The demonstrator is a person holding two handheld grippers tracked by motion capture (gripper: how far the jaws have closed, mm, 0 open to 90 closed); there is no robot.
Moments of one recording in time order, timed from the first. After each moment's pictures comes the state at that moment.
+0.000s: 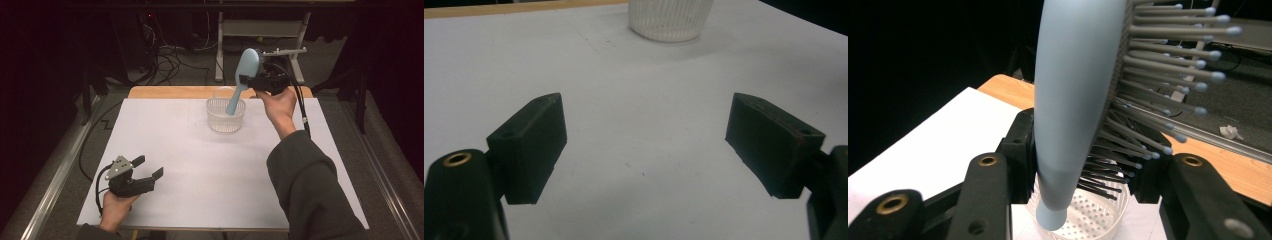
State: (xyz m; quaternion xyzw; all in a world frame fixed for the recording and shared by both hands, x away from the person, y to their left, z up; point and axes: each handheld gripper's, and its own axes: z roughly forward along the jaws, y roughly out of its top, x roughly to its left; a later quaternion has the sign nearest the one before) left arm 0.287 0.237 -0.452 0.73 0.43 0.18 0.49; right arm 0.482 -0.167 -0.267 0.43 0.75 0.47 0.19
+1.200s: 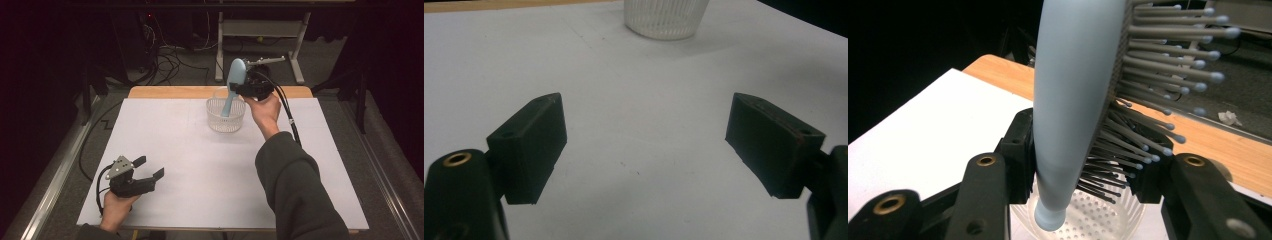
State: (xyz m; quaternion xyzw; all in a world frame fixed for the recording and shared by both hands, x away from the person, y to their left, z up) left arm 0.287 0.236 -0.452 0.73 0.43 0.18 0.50; right arm 0.503 -0.140 -0.305 0.44 0.76 0.44 0.19
